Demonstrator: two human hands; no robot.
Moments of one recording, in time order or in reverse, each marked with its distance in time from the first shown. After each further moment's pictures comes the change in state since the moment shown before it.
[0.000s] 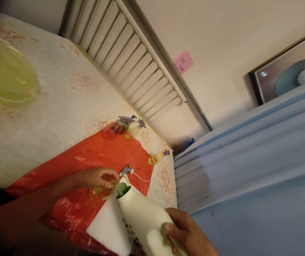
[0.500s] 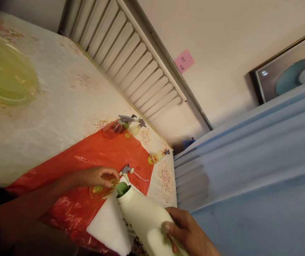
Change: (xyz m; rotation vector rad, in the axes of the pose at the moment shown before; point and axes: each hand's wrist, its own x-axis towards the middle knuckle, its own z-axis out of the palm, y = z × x) left_hand 0.000 0.001 0.001 -0.024 -0.011 0.004; right_hand 0.000 -0.001 -0.002 -0.026 0.000 -0.007
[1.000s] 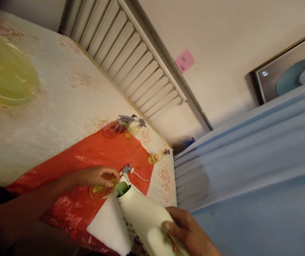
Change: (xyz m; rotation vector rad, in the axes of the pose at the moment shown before) left_hand 0.000 -0.001 -0.001 0.019 -0.005 -0.008; right_hand -0.001 -0.006 0.001 -0.029 -0.002 0.004
